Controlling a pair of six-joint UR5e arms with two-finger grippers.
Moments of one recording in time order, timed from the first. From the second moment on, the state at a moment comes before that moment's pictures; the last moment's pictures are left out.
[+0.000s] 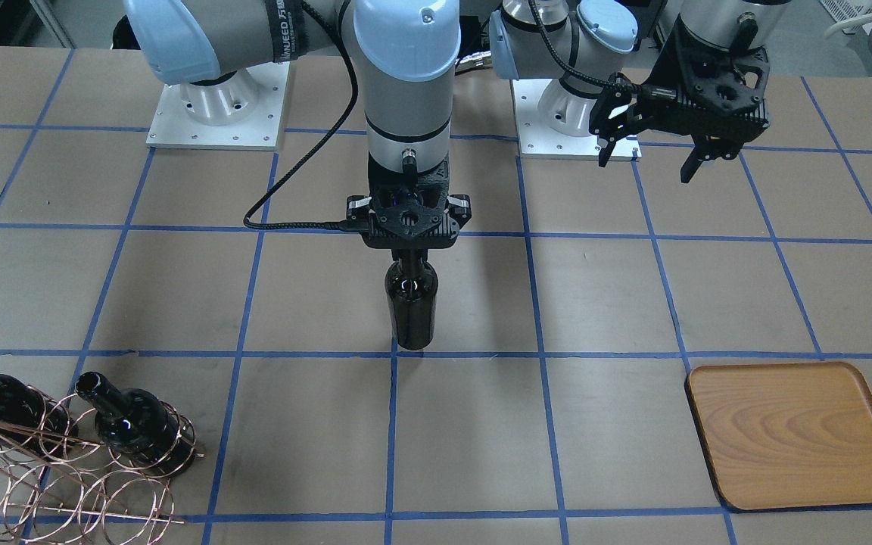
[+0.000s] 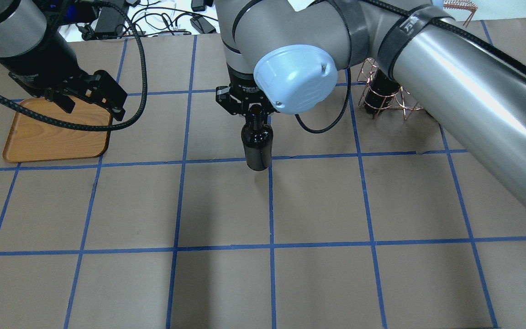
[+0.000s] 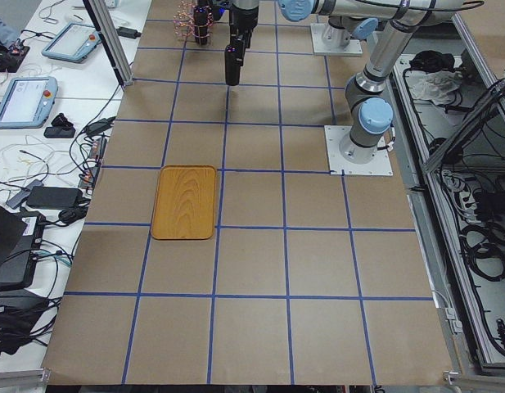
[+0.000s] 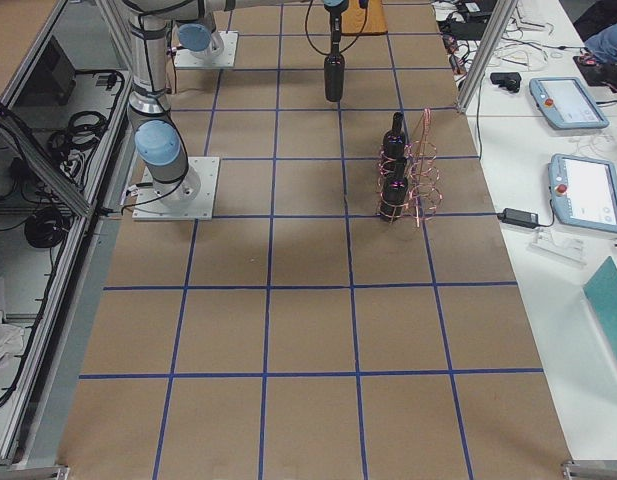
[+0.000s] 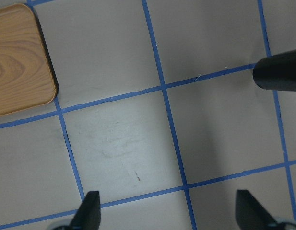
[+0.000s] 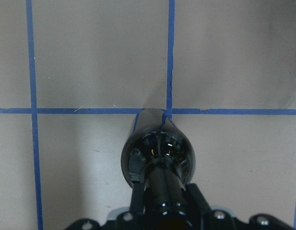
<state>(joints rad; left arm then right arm) -1.50 -1.48 -1.58 -1.61 1.56 0.29 2.02 -1.25 1.38 -1.74 -1.57 0.43</state>
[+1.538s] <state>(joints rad) -1.50 -1.48 -1.59 -1.61 1.56 0.28 2.04 -1.26 1.42 -1.77 -1.57 0.44</state>
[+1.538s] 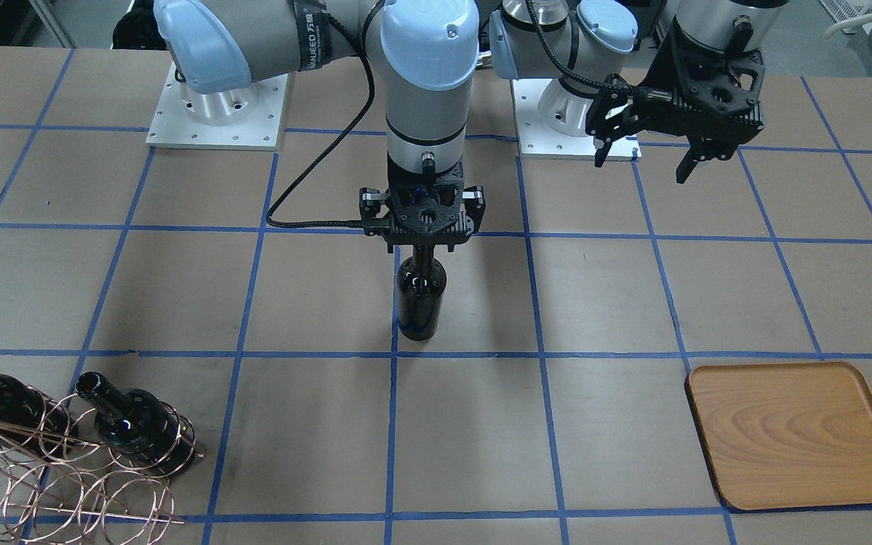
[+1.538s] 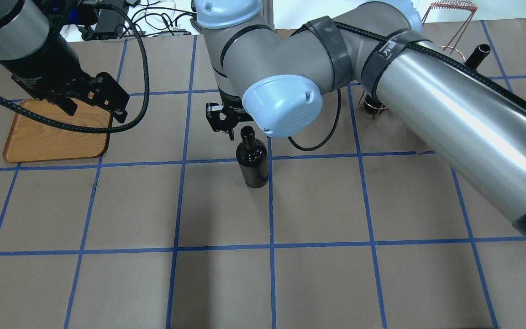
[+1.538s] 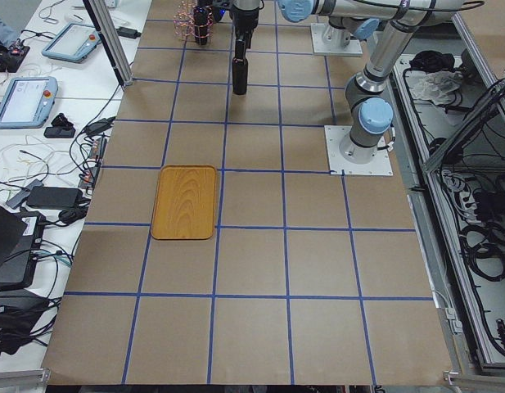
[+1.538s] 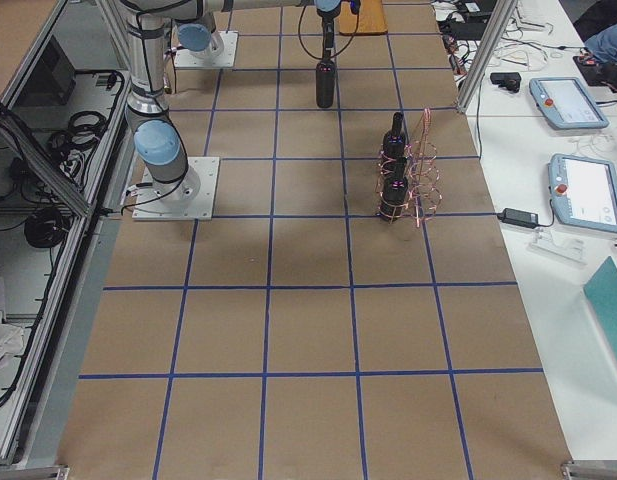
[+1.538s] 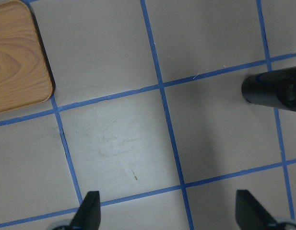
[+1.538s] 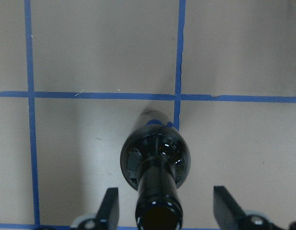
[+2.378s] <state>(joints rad) -1.59 -1.51 -1.59 -1.58 1.56 0.02 1.81 -1.43 1.42 -1.72 -1.60 0.34</state>
